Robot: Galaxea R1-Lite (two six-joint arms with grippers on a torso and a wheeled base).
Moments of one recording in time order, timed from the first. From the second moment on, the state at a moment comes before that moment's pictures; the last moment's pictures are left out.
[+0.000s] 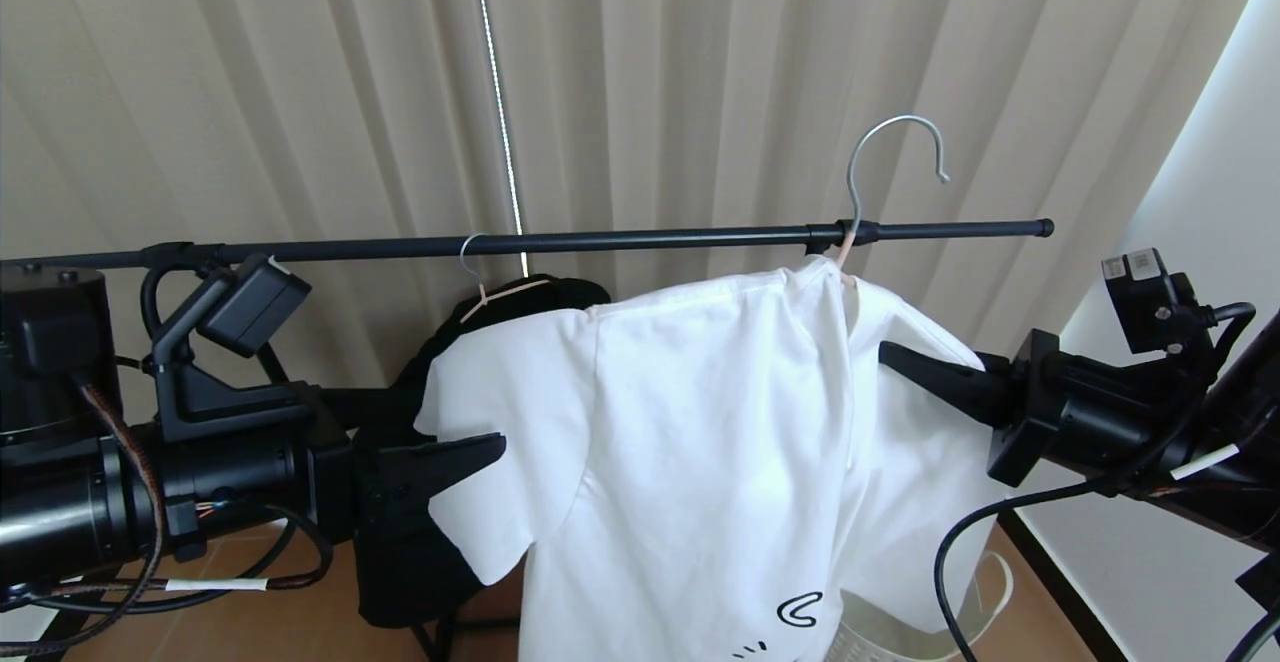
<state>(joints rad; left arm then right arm) -0.32 1.35 -0.59 -0.41 -0.51 -0.04 0.24 1.64 -0.39 -1.31 0.68 0.12</state>
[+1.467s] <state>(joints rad) -0.21 1.25 -0.44 -0.41 -0.51 -0.09 0.19 1.65 -0.43 -1.30 0.68 0.14</state>
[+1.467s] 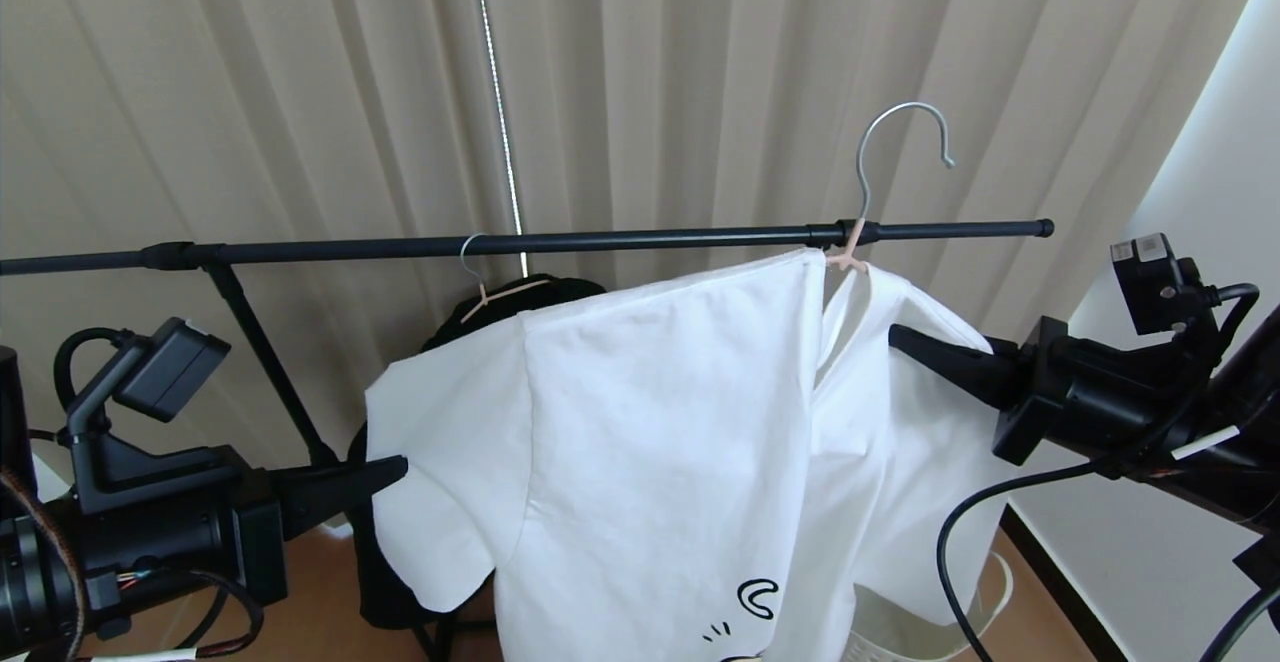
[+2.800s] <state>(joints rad) -0.10 1.23 -0.37 -0.41 -0.51 -0.11 0.13 1.68 -0.45 -1.31 0.69 0.18</state>
